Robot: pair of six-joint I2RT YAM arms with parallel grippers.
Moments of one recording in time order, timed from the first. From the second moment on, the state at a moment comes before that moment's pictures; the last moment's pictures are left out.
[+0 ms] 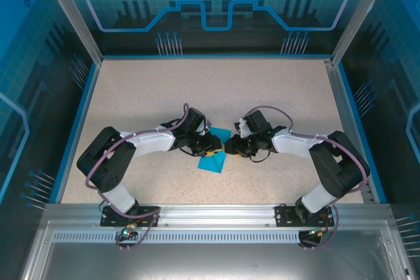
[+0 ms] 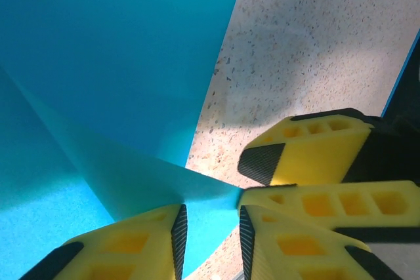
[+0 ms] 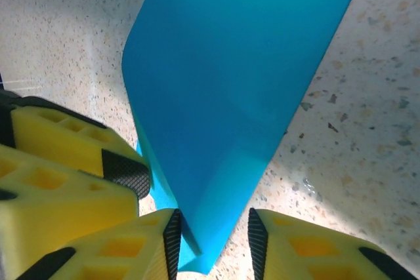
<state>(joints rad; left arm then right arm) -0.62 1.67 0.86 -0.15 0.55 -1.01 0.55 1.59 0.73 -0.17 -0.56 0.68</state>
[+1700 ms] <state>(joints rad) -0.61 1.74 0.86 -0.12 0.63 -1.00 0.55 1.74 0.83 -0.20 -0.52 0.61</state>
